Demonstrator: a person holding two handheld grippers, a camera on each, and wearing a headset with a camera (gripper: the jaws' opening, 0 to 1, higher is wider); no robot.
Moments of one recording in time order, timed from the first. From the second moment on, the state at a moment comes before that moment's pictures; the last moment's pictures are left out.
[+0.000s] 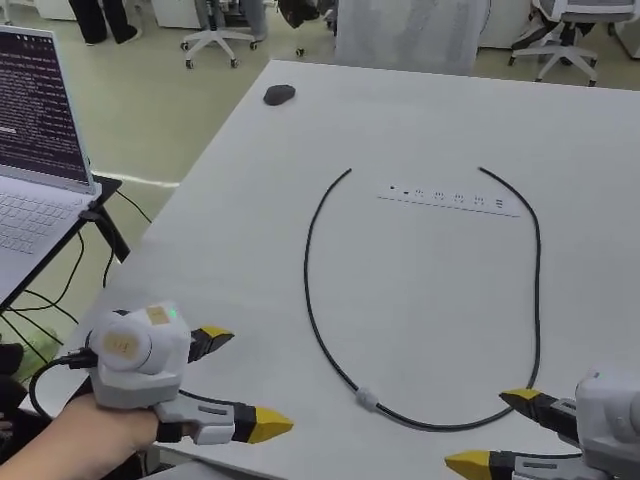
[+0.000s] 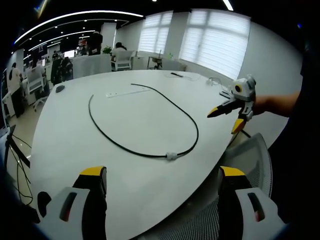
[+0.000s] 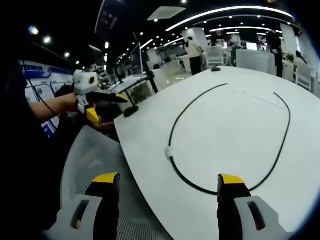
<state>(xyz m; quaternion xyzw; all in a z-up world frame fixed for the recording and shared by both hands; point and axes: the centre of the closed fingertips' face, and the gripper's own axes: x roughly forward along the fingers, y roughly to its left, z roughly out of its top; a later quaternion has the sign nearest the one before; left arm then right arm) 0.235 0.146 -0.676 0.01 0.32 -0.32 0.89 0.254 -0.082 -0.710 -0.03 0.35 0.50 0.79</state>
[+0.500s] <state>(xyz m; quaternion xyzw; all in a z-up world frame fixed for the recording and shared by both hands) 0.242 0.145 -0.683 0.01 0.33 -0.33 0.88 0.251 -0.084 -0.715 -0.02 0.36 0.50 0.78</state>
